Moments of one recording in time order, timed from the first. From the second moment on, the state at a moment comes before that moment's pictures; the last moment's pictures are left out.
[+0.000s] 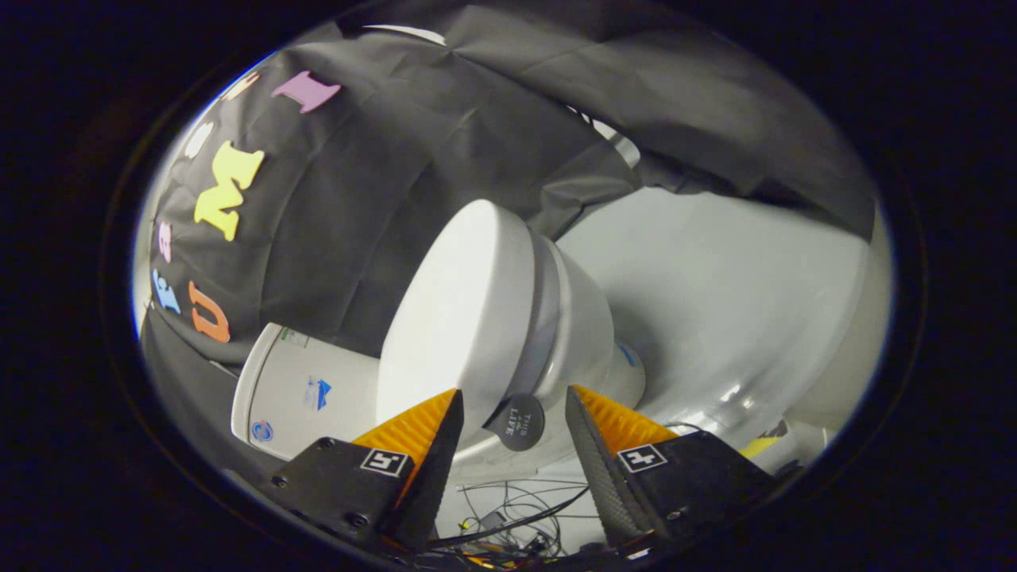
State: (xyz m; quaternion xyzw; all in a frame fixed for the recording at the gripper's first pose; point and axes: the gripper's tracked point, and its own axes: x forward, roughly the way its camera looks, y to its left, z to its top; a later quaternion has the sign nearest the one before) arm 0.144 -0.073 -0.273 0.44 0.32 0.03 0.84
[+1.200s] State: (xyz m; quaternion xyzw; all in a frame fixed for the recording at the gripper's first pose) arm 0.151 -0.052 -0.277 0.55 0.35 0.04 0.75
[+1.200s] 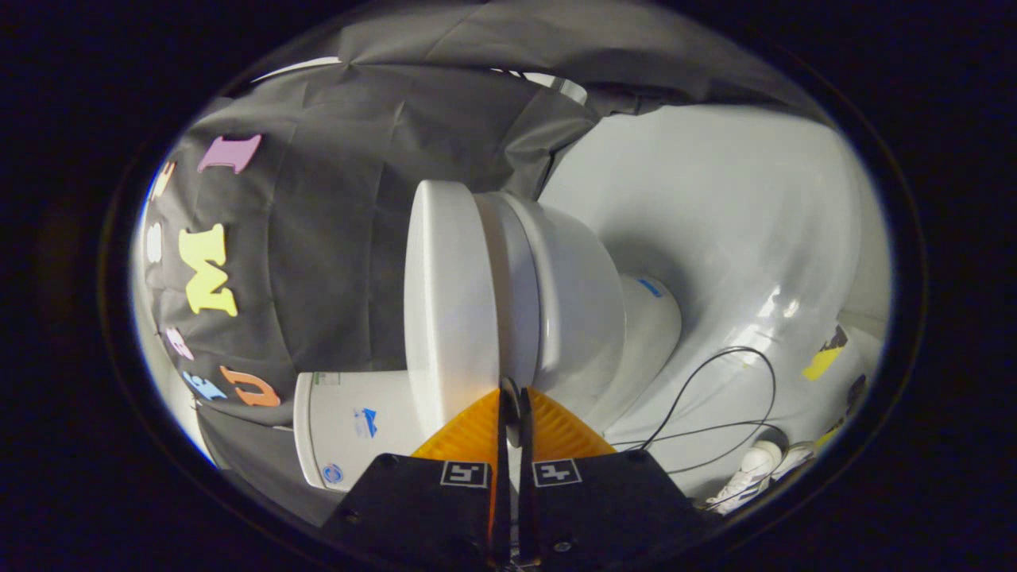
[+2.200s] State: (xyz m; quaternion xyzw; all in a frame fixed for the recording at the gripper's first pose) arm 0.148 -0.044 -0.215 0.50 0.31 0.07 0.80
